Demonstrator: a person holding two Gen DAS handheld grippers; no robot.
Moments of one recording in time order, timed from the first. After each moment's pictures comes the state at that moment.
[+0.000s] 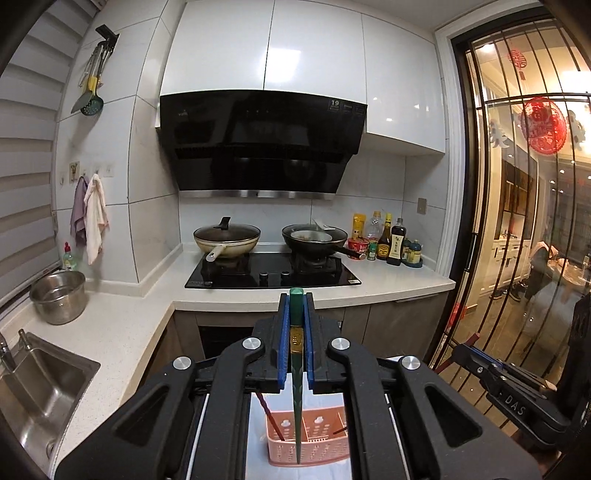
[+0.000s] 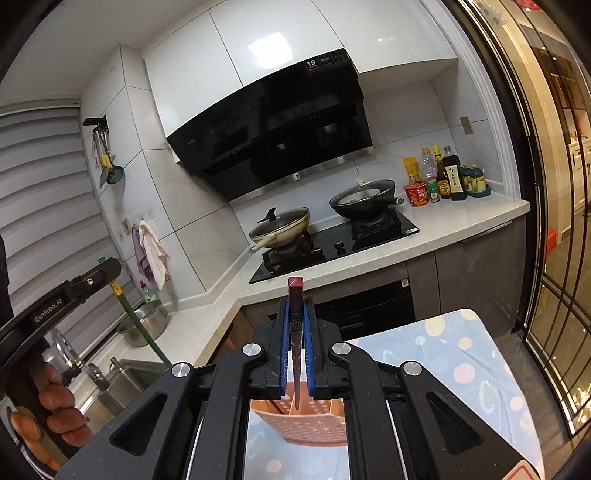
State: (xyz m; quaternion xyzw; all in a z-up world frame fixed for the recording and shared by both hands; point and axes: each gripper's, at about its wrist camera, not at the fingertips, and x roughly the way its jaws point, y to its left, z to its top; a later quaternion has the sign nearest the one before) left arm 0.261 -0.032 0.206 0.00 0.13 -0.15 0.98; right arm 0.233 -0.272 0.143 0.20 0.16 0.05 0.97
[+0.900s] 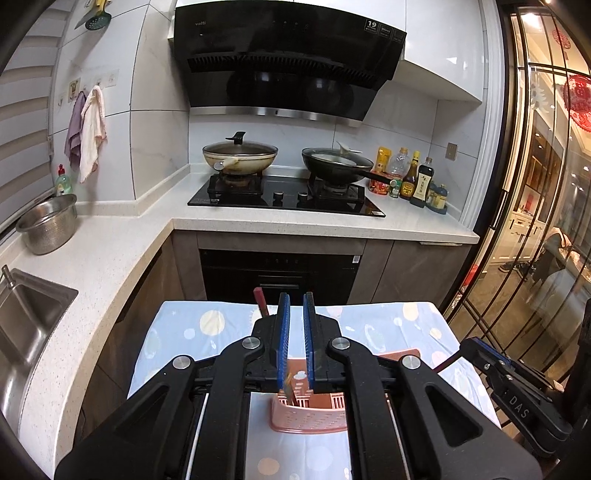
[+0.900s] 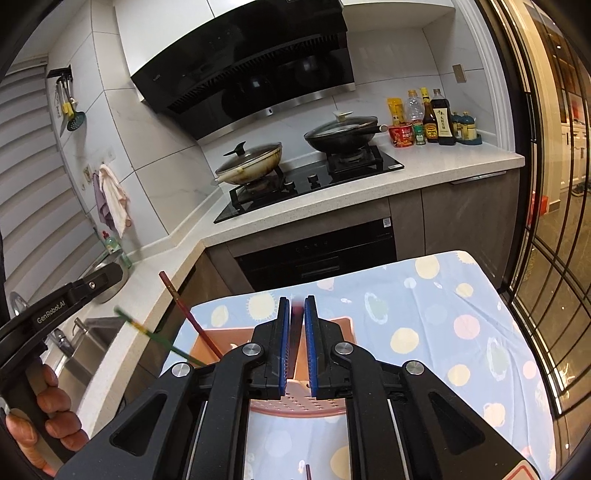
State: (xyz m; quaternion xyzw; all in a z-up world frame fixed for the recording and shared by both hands) left arm 0.328 -0.026 0.101 -0.02 0.26 -0.13 0.96; right arm 0.290 -0.258 0.051 0.18 0.27 0.02 0.95
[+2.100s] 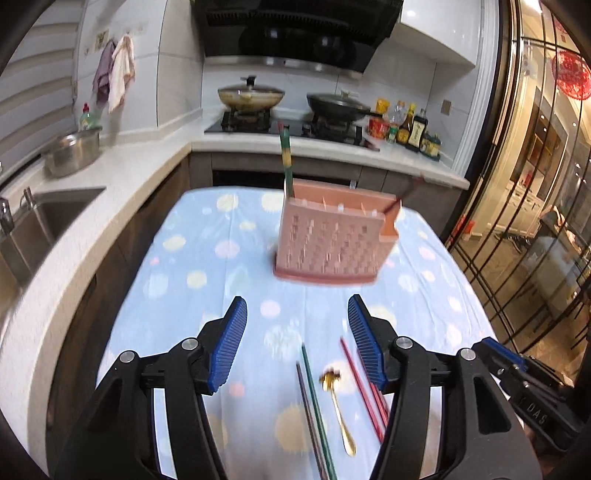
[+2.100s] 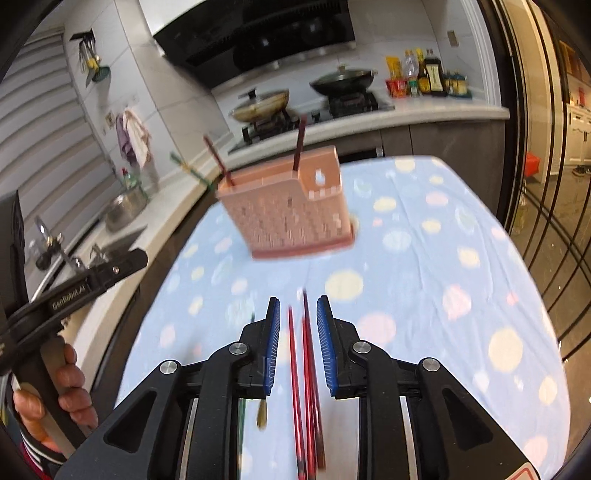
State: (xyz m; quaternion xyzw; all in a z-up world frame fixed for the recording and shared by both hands) left arm 0.164 0.008 0.010 -0.02 0.35 -0.12 0.93; right arm 0.105 -0.230 -0.025 0.16 0.36 0.05 0.92
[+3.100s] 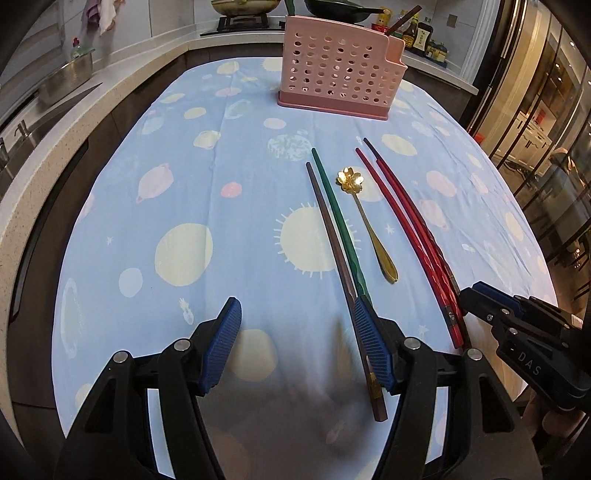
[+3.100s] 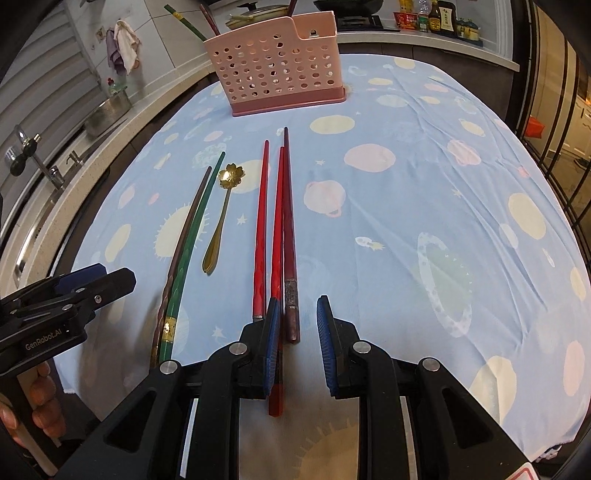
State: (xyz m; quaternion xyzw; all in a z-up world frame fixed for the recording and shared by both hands) left arm 0.083 0.012 -0.111 0.02 0.49 -0.12 0.86; right arm 0.055 -0.199 -0.134 0.10 0.48 0.05 0.87
